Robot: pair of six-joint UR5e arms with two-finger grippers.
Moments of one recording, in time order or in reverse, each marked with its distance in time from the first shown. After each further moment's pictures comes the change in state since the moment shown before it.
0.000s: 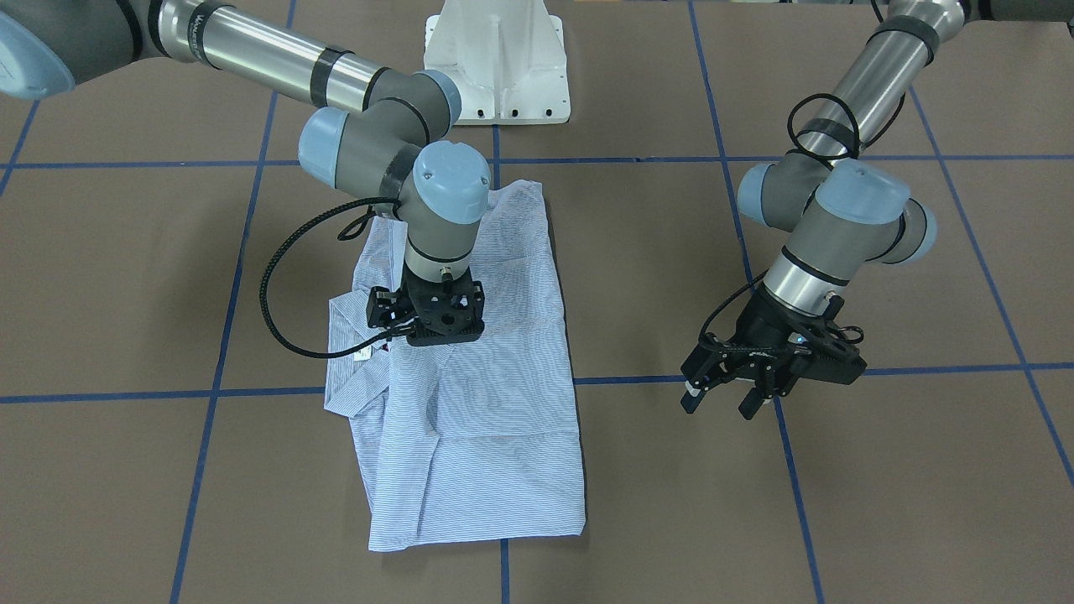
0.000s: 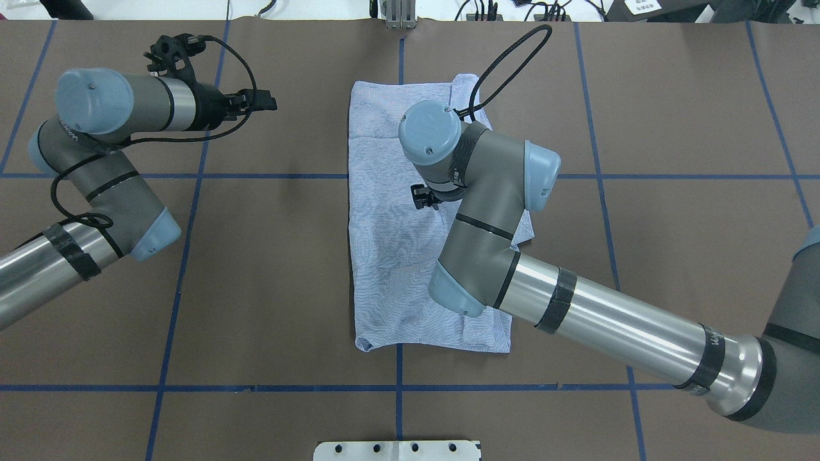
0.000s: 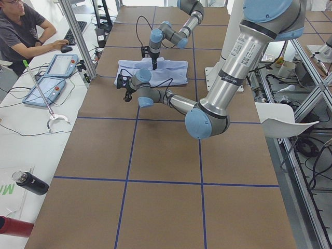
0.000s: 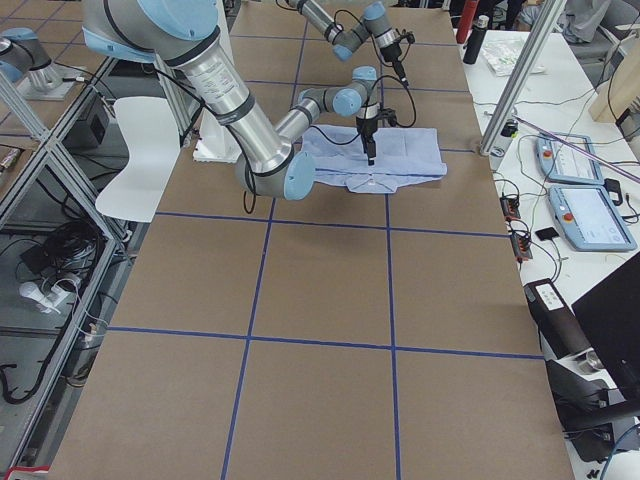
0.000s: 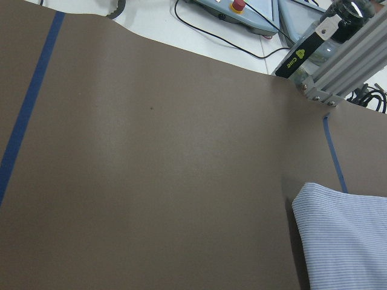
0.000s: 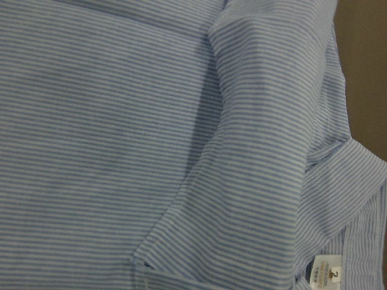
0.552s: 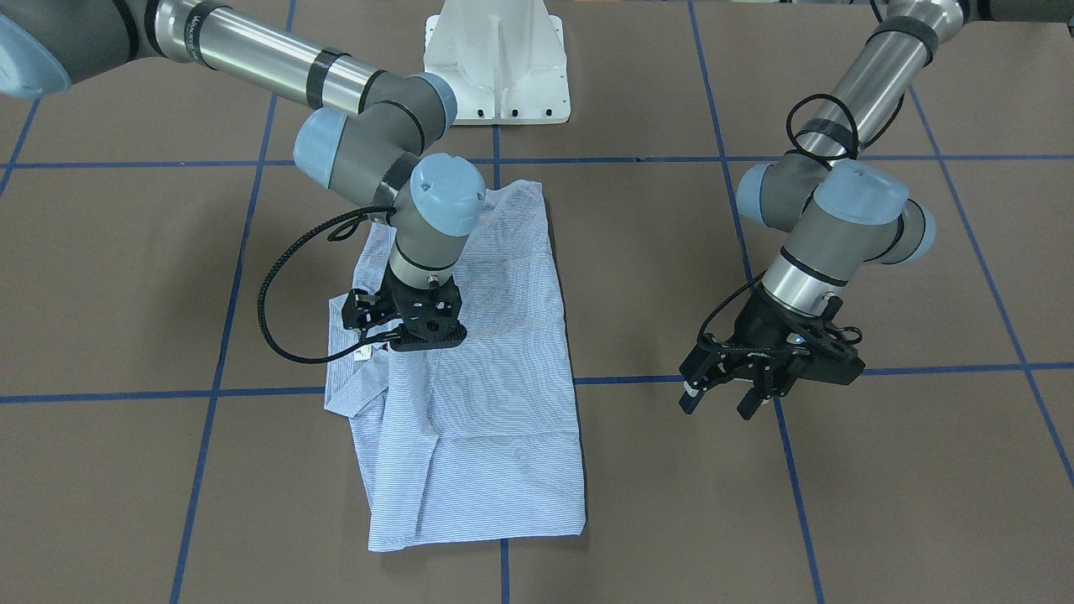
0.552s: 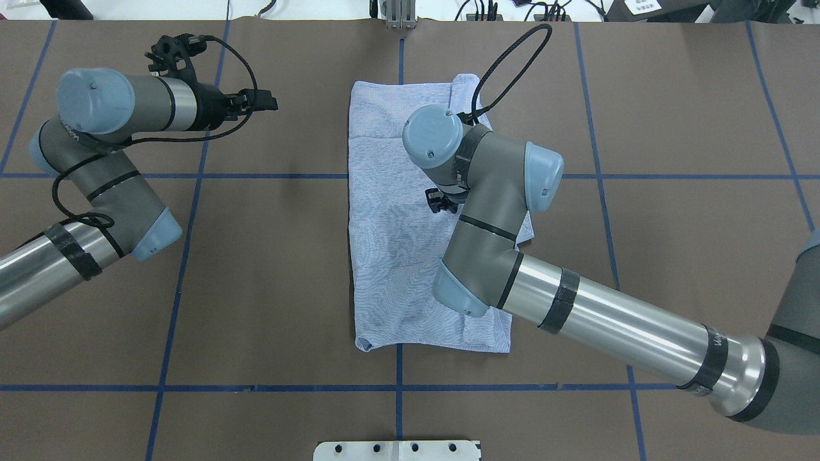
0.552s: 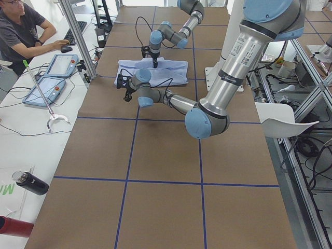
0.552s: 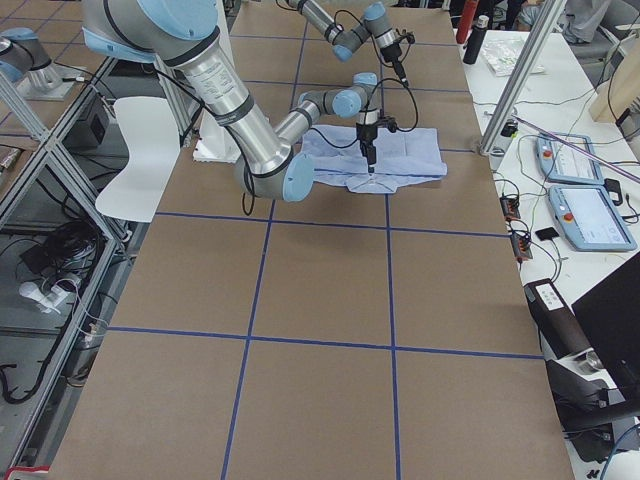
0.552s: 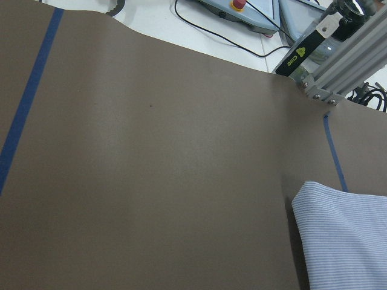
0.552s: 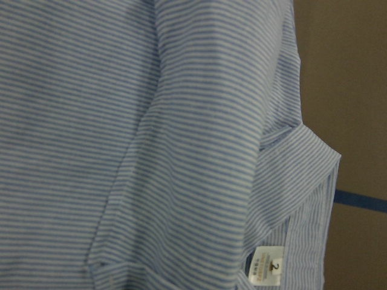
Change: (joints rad) left arm 0.001 -0.005 0.002 0.000 0.000 -0.002; right arm 0.007 -0.019 0.009 -0.100 -0.035 -0.076
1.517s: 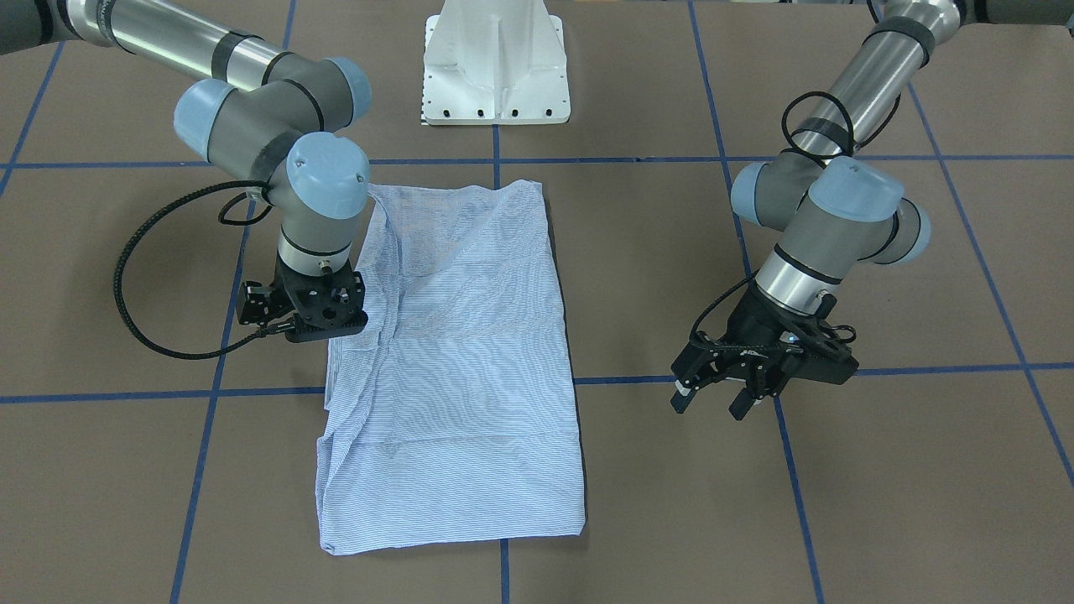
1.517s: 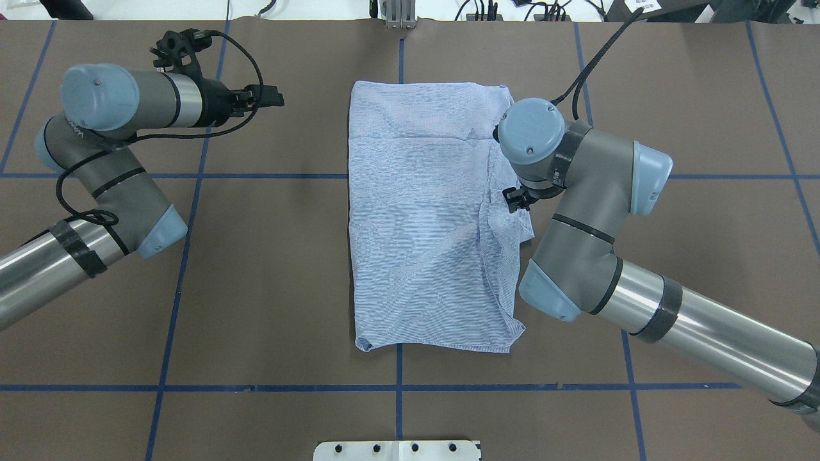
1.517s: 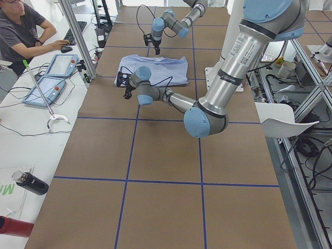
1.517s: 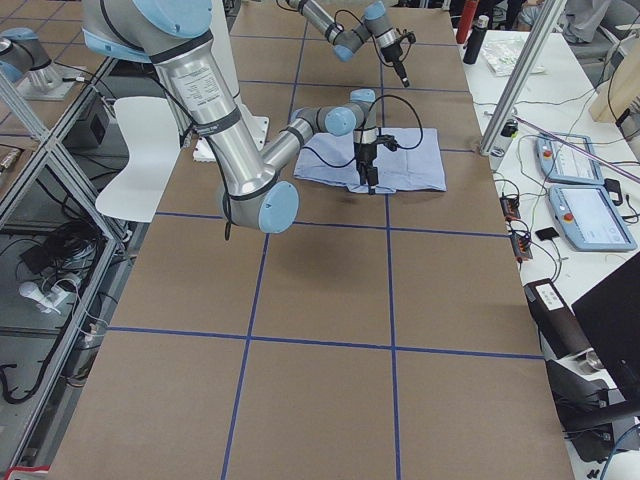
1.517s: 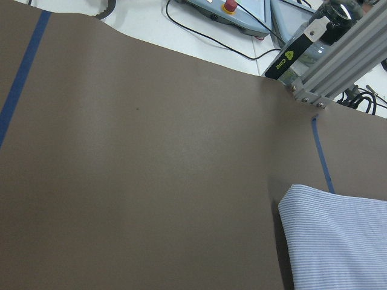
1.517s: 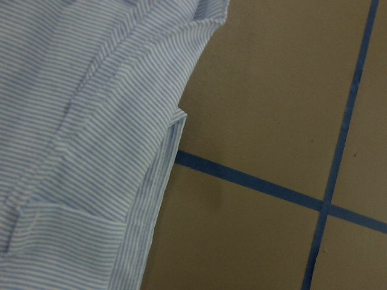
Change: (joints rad) left arm 0.001 -0.014 -0.006 0.000 0.000 -0.006; right arm 0.074 -0.226 0.271 -0.030 0.009 -0.163
